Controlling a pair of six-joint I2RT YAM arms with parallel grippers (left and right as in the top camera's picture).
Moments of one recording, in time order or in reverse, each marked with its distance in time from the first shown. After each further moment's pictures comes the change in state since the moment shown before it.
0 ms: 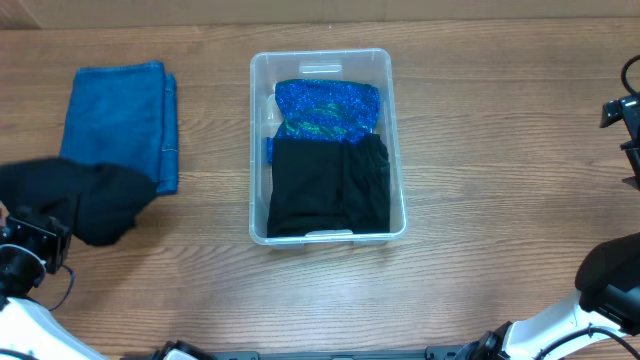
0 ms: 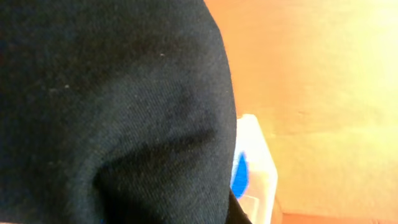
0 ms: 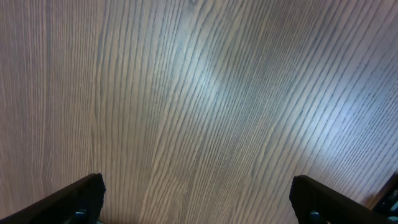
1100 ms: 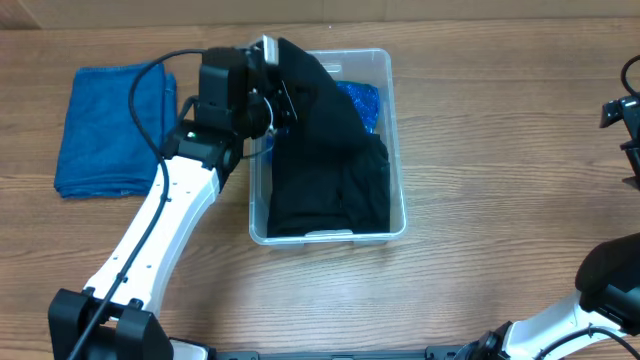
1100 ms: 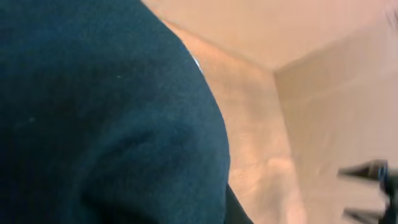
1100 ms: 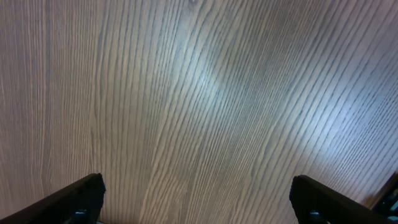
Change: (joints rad) left arm -1.332 0.450 0.231 0.651 -0.548 -0.425; right arm 0.000 0.000 -0.001 0.000 0.000 0.000
